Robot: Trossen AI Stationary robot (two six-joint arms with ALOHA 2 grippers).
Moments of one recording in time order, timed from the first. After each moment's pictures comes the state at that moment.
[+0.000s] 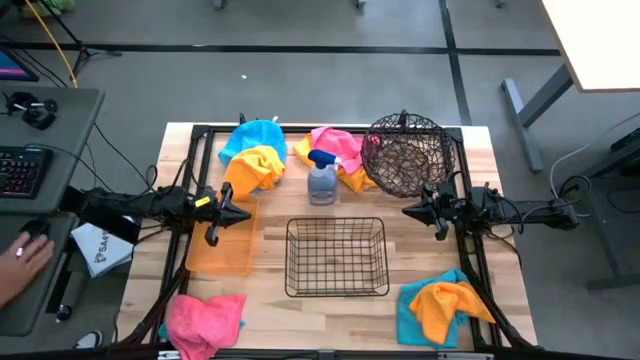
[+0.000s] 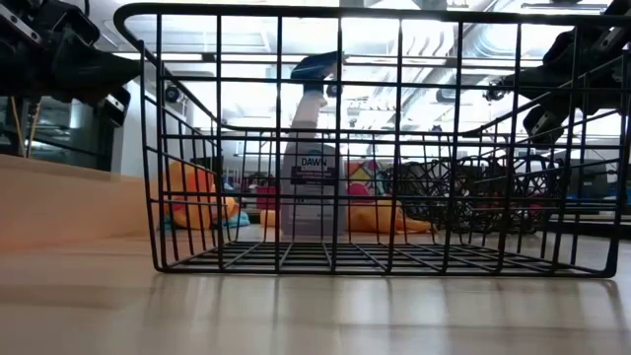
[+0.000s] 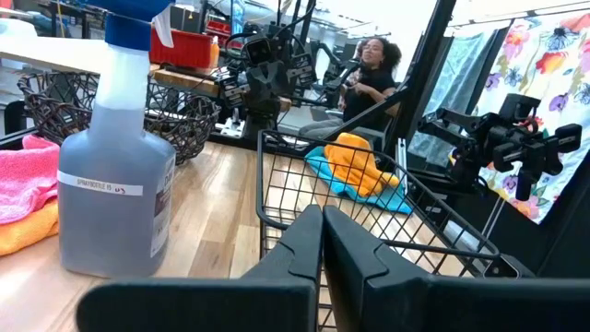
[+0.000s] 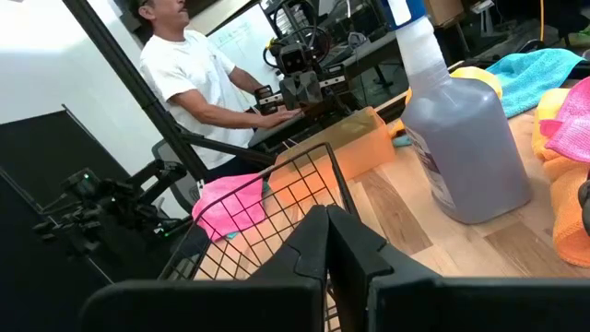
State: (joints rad) left arm -0.11 0.01 0.01 0.01 -0.04 -0.22; right arm 0.03 0.01 0.01 0.02 0.00 0.52
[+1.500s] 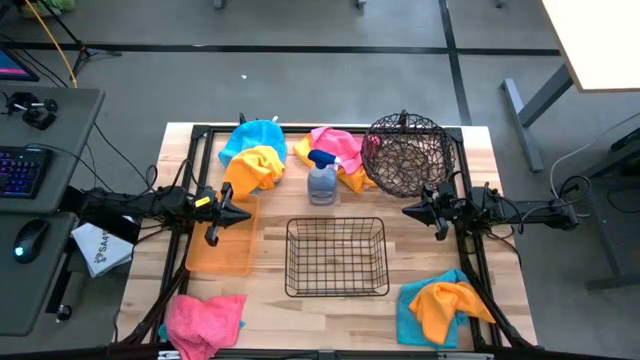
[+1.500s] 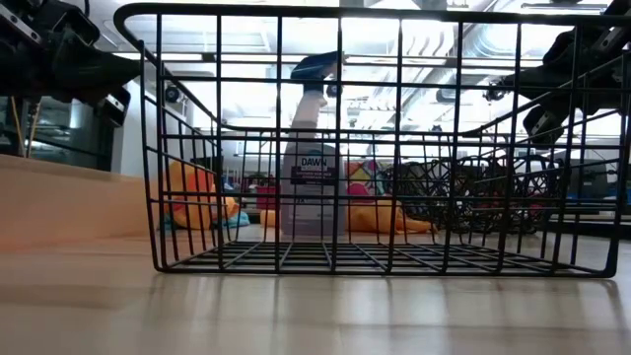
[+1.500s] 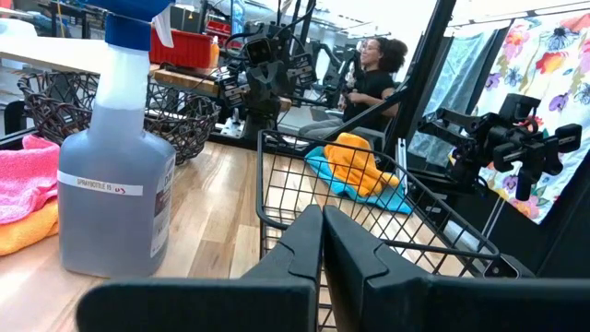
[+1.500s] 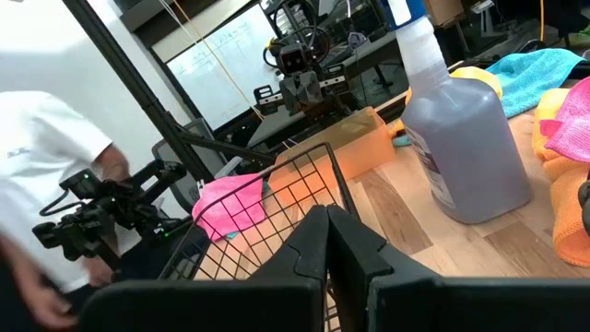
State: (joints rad) left arm -0.11 0.01 0.01 0.01 -0.04 -0.22; right arm 0.03 0.01 0.01 0.02 0.00 0.52
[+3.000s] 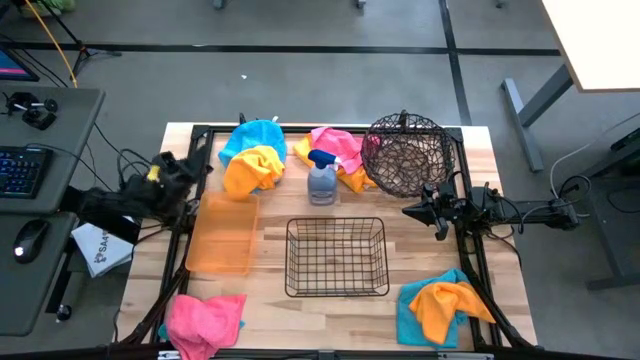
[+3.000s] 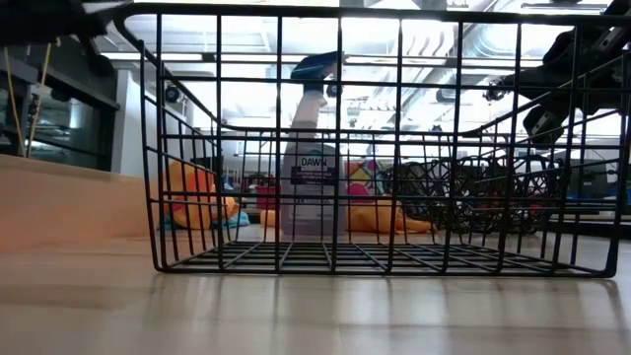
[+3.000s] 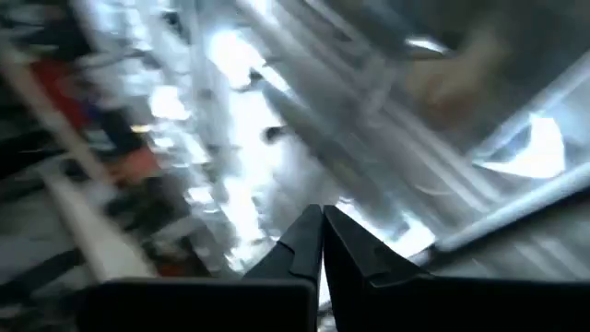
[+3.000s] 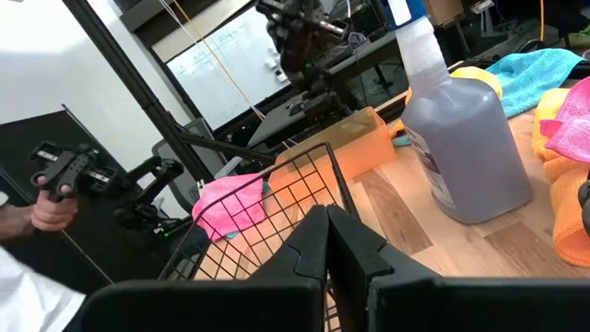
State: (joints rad) left arm -0.10 0.06 0.09 0.70 -0.67 -0.66; right arm 0.03 0.01 0.01 0.02 0.00 0.52
